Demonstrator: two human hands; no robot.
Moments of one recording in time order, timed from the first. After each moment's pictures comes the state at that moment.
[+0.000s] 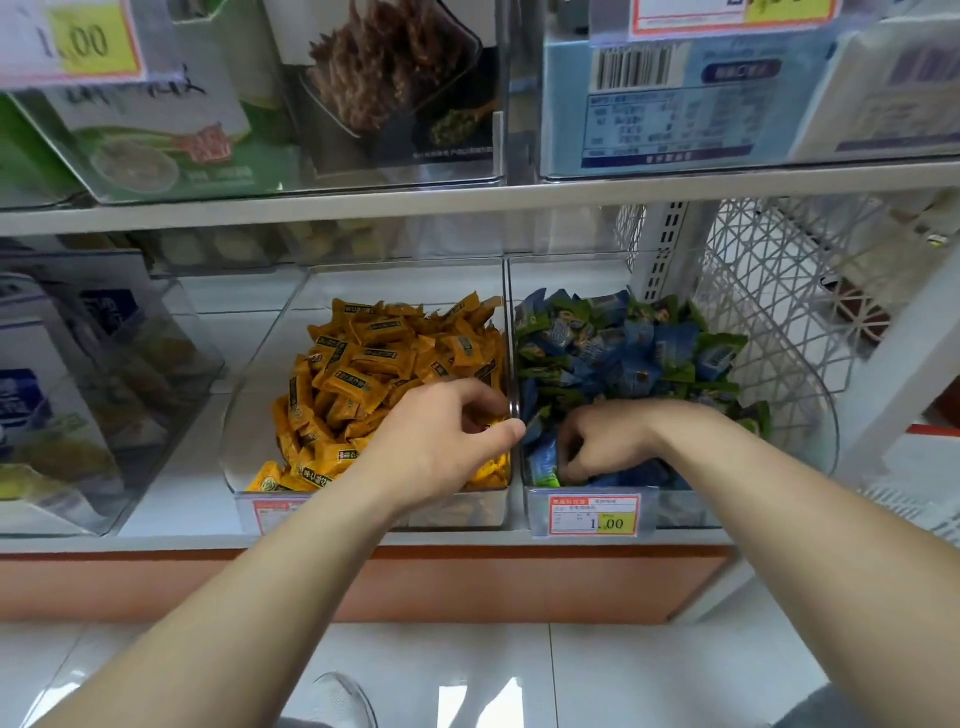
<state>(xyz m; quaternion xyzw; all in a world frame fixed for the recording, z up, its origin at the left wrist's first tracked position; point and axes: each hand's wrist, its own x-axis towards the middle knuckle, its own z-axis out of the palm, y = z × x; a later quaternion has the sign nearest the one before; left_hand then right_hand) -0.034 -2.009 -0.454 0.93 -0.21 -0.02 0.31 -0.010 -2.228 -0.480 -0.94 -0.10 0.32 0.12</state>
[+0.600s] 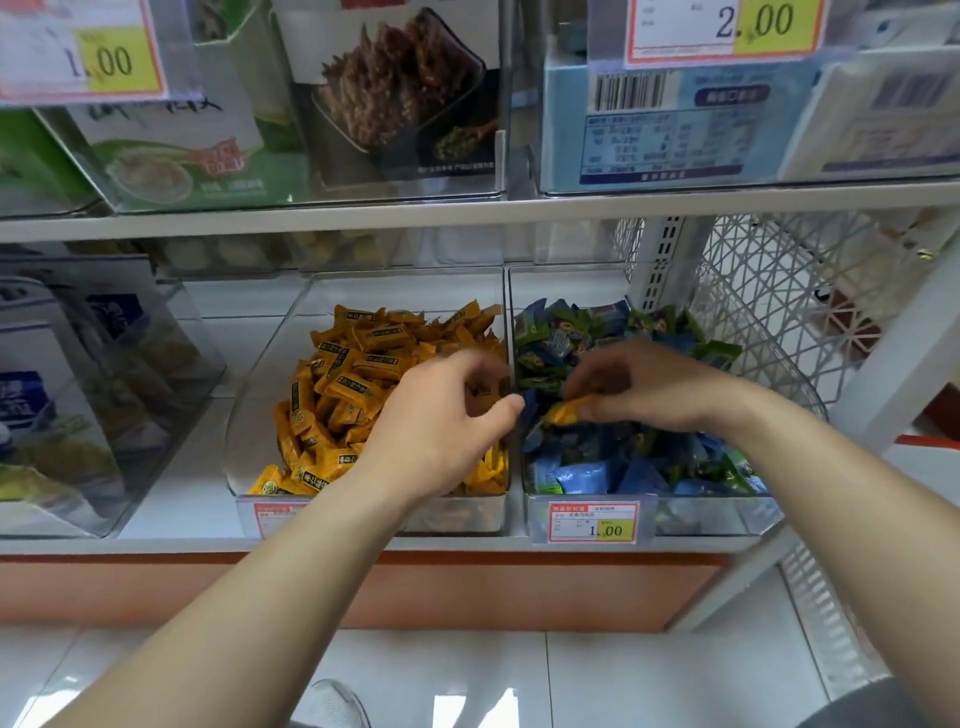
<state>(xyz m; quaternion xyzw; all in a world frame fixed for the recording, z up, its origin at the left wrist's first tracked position) -0.033 -2.017 -0.442 0.91 -0.22 0.09 0.34 -0.024 -2.263 -0.434 -0.92 -0.11 0.11 0.37</state>
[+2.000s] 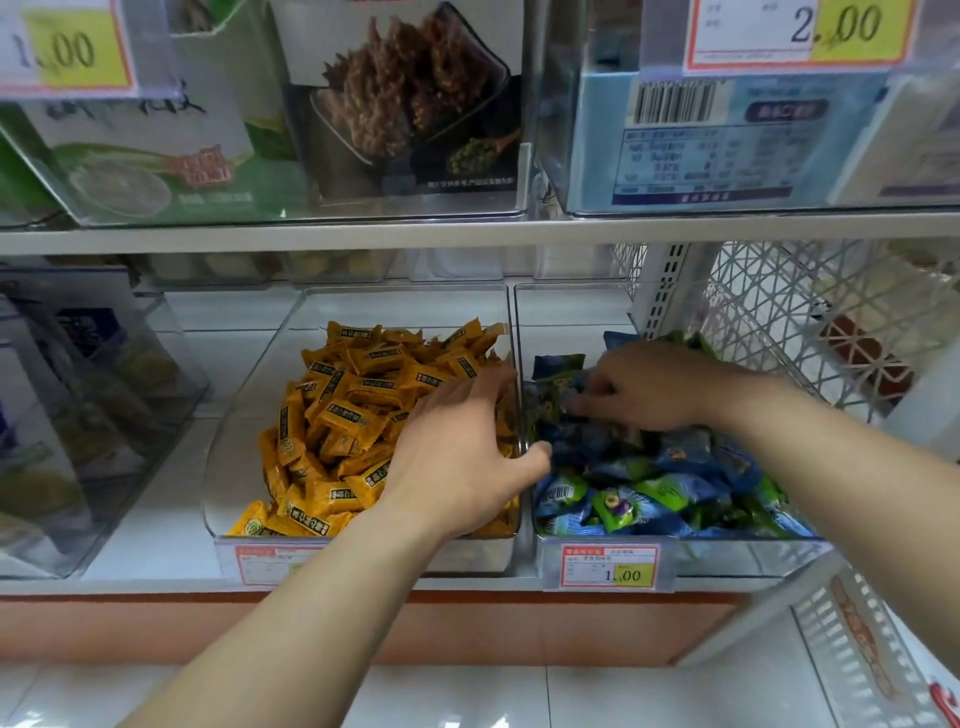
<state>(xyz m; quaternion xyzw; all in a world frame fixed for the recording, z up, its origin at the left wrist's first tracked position) -0.016 -2.031 -0.463 0.94 -0.21 0.10 0.24 0.020 -2.264 -0.433 -0.99 -0.13 0.09 0.06</state>
